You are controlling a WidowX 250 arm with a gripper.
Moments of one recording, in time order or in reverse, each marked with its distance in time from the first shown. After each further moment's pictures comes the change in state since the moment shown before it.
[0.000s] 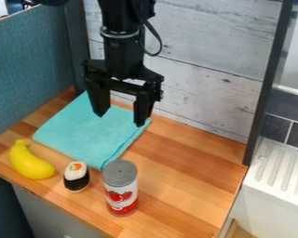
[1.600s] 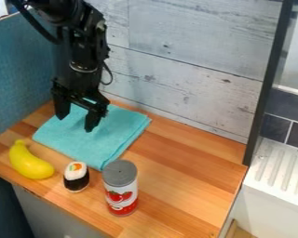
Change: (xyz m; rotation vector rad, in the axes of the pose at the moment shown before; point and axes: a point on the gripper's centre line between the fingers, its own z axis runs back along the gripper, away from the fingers) arm 0.062 0.116 -0.093 0.217 0.063 -0.017
